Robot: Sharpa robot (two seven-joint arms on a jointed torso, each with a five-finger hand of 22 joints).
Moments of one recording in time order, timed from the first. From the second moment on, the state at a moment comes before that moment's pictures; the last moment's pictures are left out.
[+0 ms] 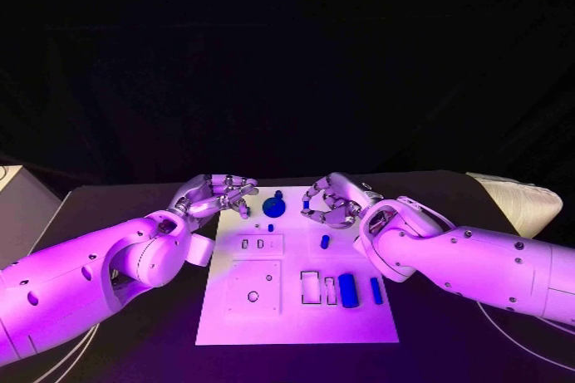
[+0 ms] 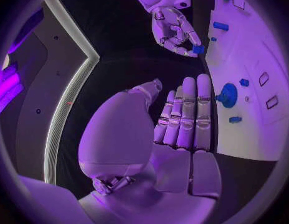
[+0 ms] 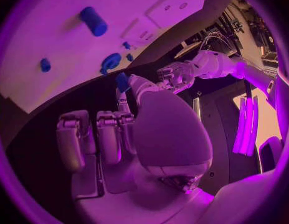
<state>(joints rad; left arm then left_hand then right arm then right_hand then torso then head) 1.00 -0.90 0.24 1.54 -0.28 -0.24 0.28 1.43 -0.17 0.46 0.21 0.06 0.88 0.21 0.22 0.16 1.08 0.15 0.08 0.08 1.03 0.07 0.84 0.57 0.17 0.94 0.17 0.92 0.52 1.27 -0.65 -0.12 1.50 -1.25 -0.58 -0.15 1.44 -0.15 0.32 0.26 0.23 1.01 0.13 0.24 0.24 1.47 0.05 1.56 1.31 1.47 -0.01 1.56 1.31 0.01 1.47 0.09 1.56 1.31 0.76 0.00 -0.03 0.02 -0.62</state>
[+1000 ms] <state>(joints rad) 1.00 -0.89 0.23 1.52 -0.28 -0.24 0.28 1.43 -0.17 0.46 0.21 0.06 0.88 0.21 0.22 0.16 1.08 0.15 0.08 0.08 1.03 0.07 0.84 0.57 0.17 0.94 0.17 0.92 0.52 1.17 -0.45 -0.13 1.36 -1.22 -0.63 -0.12 1.43 -0.15 0.33 0.26 0.24 1.01 0.13 0.23 0.24 1.47 0.05 1.56 1.31 1.47 -0.01 1.56 1.31 0.01 1.47 0.09 1.56 1.31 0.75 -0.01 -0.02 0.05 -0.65</state>
